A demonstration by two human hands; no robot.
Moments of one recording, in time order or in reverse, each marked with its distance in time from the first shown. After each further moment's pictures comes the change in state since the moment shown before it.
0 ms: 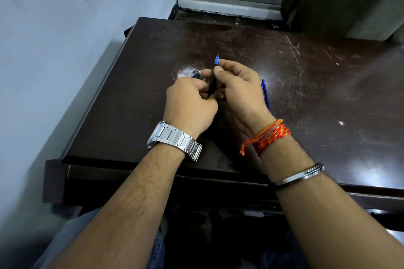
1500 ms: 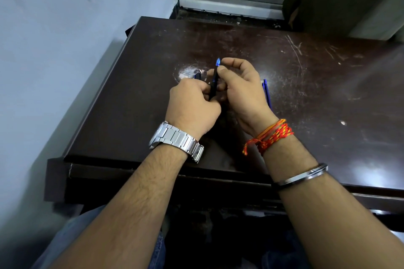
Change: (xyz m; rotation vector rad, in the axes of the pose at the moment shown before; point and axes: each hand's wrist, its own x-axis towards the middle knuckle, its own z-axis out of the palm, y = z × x) left_hand -0.001 0.000 0.001 0.060 -0.026 0.012; right_hand 0.003 0.002 -0.006 -0.149 0.017 -0.055
